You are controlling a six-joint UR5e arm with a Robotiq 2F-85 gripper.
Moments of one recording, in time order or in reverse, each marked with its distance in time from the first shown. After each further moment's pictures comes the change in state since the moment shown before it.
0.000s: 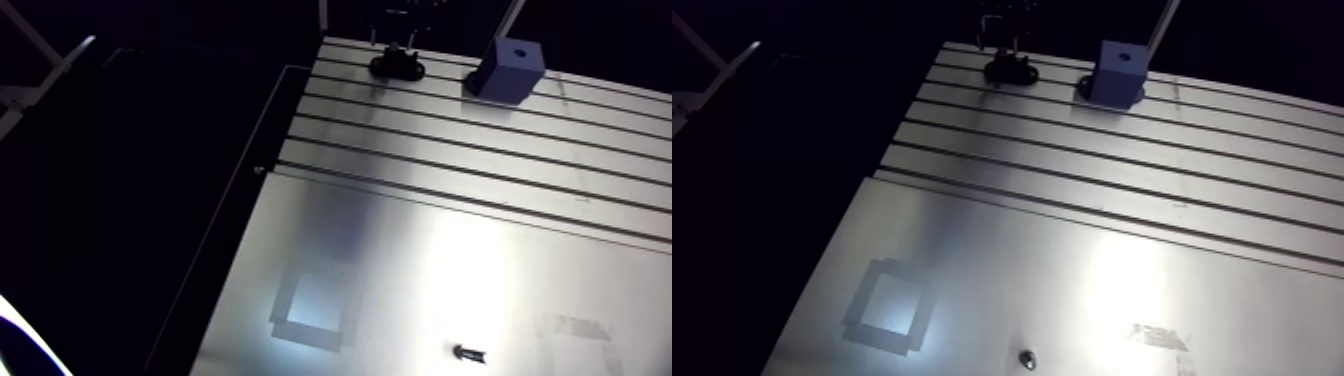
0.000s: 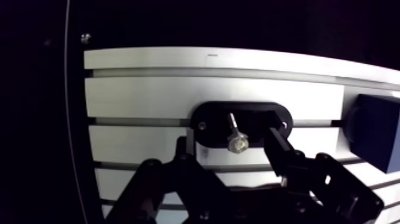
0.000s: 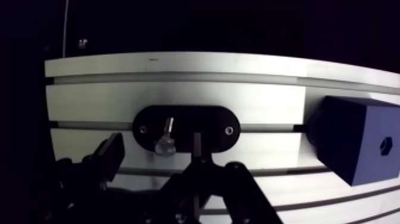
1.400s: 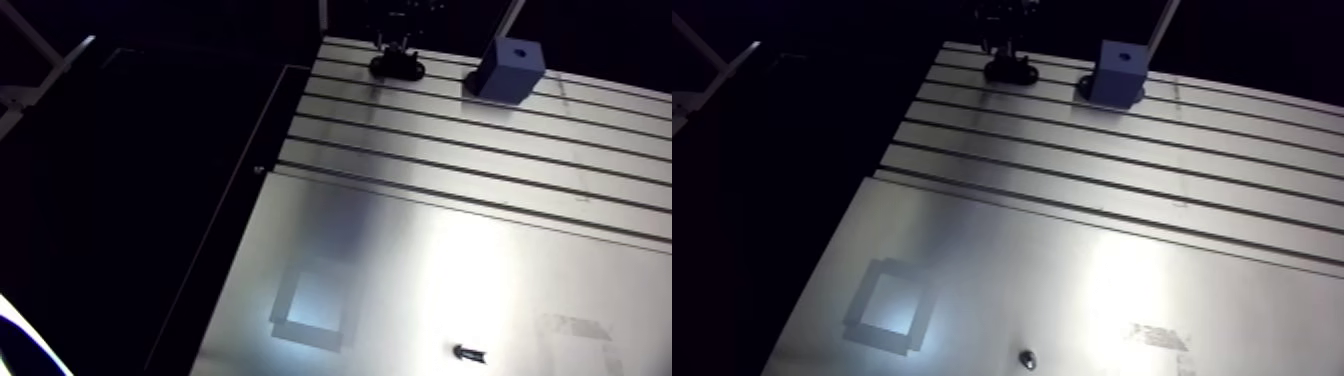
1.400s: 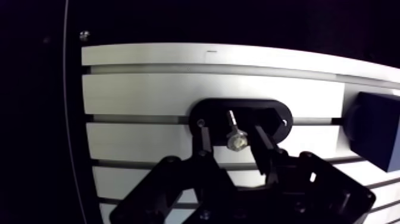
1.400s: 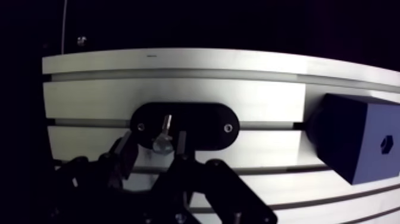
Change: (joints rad) arm 0.000 0.001 0.003 0.007 -0.004 -0.003
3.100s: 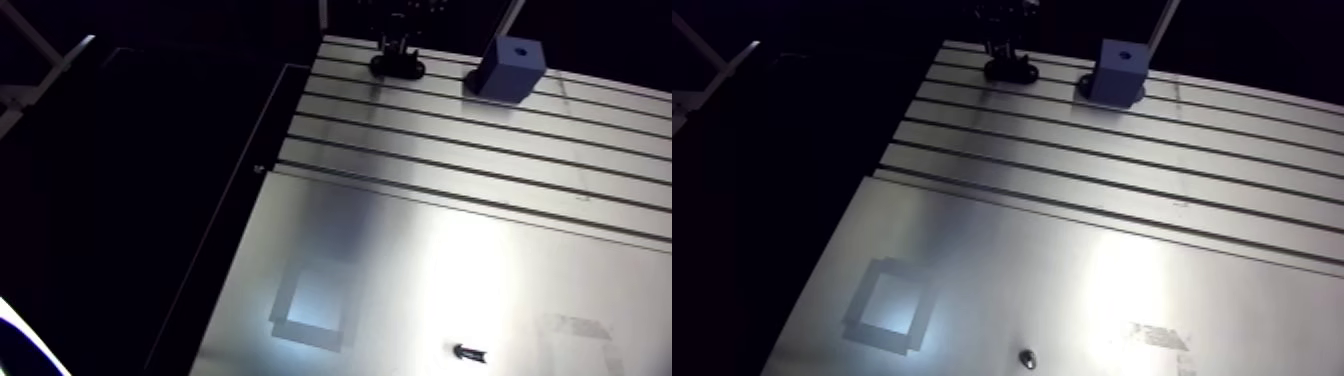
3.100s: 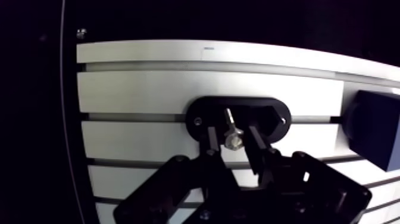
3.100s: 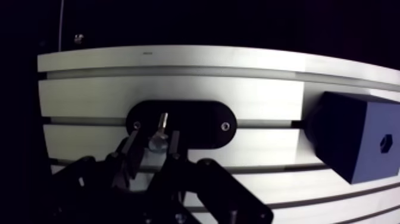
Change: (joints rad) arm 0.000 0.003 -0.001 0.010 -0.007 -0.003
